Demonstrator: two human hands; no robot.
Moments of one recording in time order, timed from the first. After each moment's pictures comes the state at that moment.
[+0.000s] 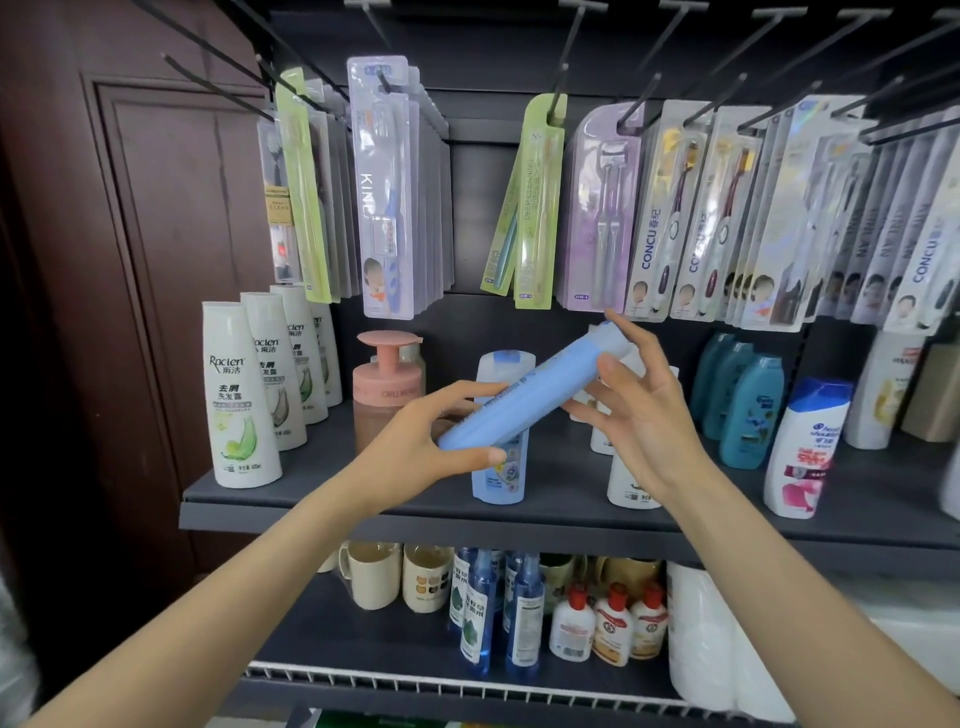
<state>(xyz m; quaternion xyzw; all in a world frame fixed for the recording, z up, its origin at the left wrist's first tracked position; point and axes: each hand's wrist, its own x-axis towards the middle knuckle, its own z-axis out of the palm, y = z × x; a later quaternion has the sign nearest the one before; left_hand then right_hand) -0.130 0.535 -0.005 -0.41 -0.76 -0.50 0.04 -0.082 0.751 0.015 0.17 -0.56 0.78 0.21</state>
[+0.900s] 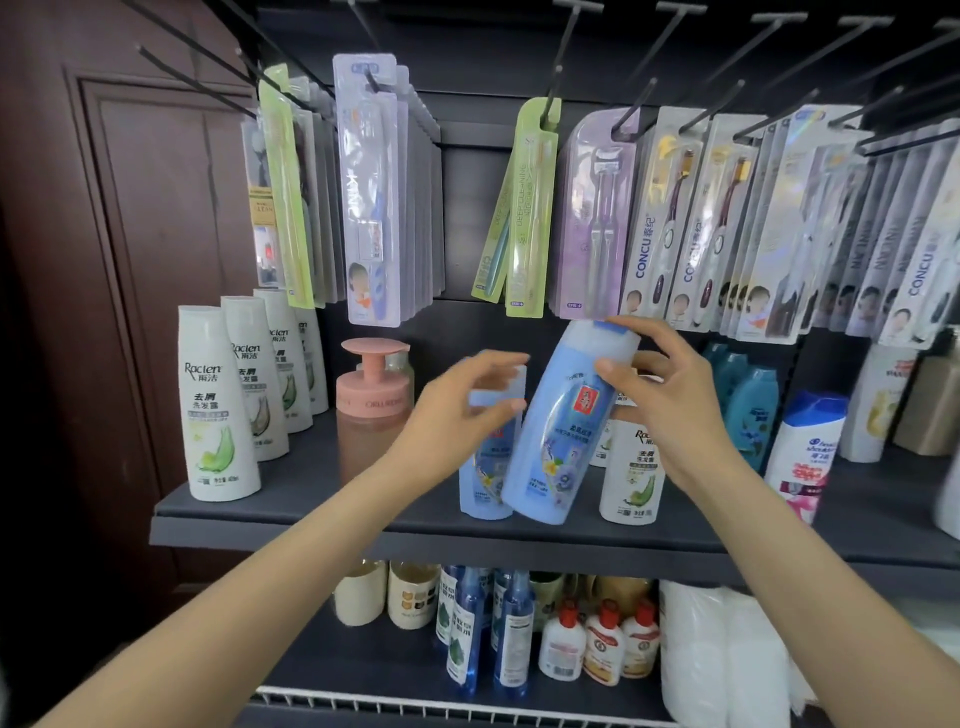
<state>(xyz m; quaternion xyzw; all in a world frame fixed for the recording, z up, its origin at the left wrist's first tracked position) -0.153 0.582 0.008 -0.39 -0.75 -0.51 0.16 -0.084 0.775 0.035 0.10 -0.71 0.61 0.34</state>
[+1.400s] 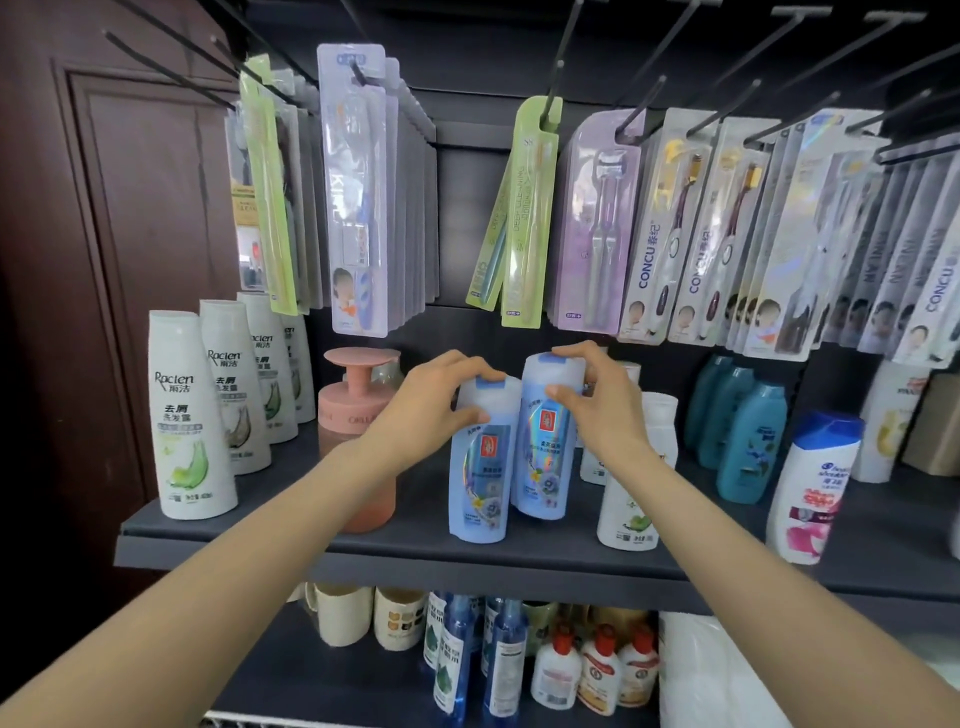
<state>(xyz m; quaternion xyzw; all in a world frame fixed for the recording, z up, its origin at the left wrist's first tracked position) -0.211 0.583 0.019 -0.39 -0.83 -0.32 0.23 -0.164 0.773 0.019 0.04 -0.82 0.43 0.36</state>
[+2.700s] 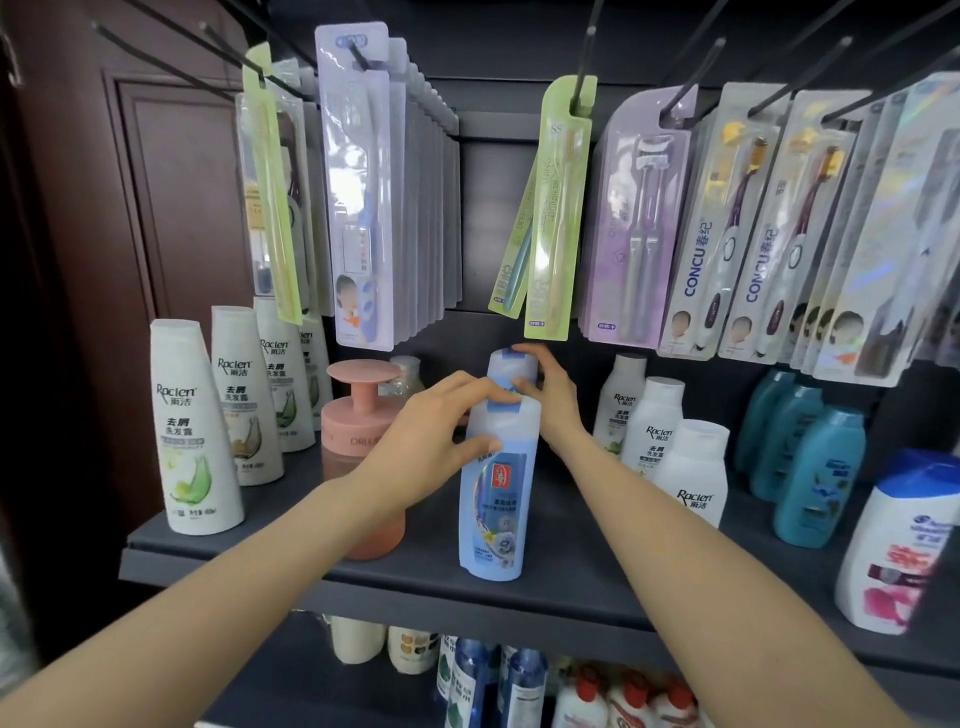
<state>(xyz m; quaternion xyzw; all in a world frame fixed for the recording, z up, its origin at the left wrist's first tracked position) -0.216 0.582 0.011 -0.38 -0.83 -0.33 0.23 -0.309 0.767 -0.010 0.09 -0.80 0.52 0.28</state>
